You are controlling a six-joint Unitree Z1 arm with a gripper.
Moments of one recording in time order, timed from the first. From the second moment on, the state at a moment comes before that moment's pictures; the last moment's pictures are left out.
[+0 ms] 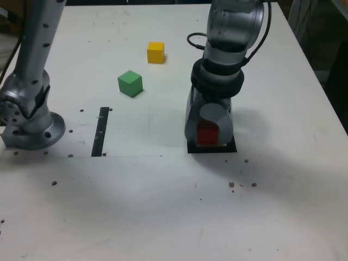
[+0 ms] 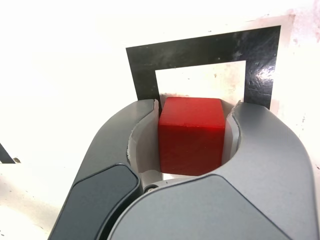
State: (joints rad) arm -0.13 2.09 -1.49 1.11 0.05 -0.04
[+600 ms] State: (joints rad) arm -0.11 2.03 -1.50 1.15 0.04 -0.03
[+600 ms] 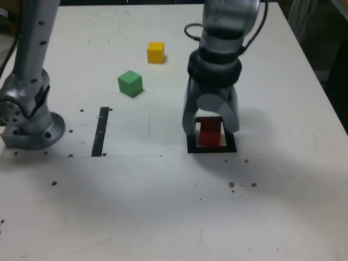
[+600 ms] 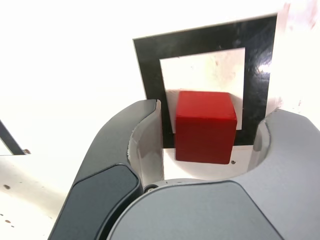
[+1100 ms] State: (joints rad) arm 0.33 1.85 -1.52 1.28 0.21 0.37
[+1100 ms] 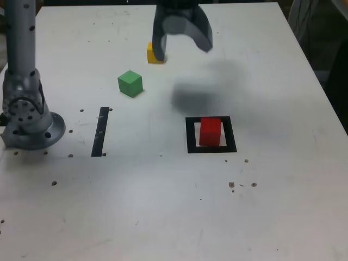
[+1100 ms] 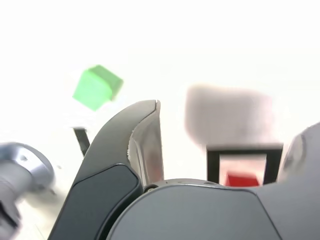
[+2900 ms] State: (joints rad) arm 0.74 2.09 -1.49 1.09 0.17 0.82
